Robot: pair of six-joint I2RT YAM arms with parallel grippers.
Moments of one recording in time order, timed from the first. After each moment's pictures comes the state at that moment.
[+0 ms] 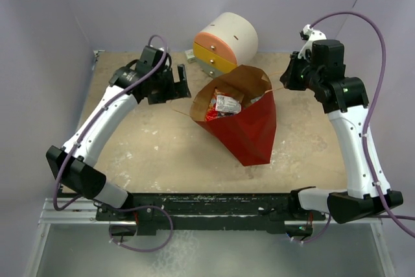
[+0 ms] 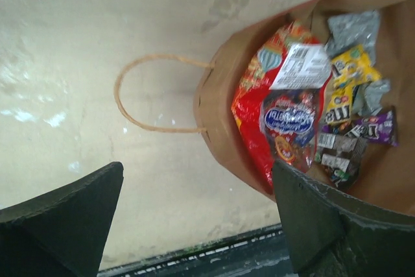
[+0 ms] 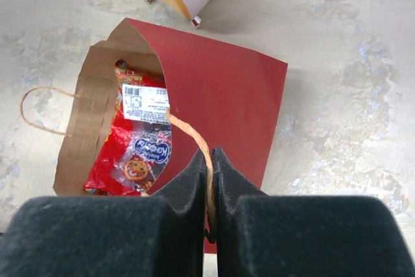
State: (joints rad) left arm -0.47 1.51 1.68 -0.99 -0.02 -0.57; right arm 0.20 1.28 1.67 -0.97 0.00 0.23
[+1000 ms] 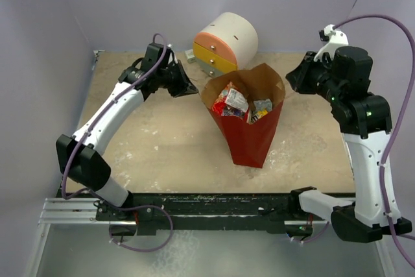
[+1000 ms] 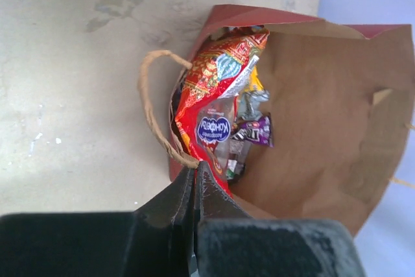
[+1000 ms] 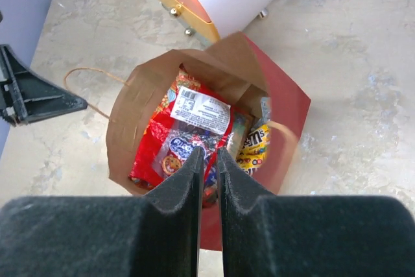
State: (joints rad) left arm -0.42 1.60 1.56 -0.70 0.30 -0.83; right arm 0.20 1.15 1.73 -0.98 -0.09 0.27
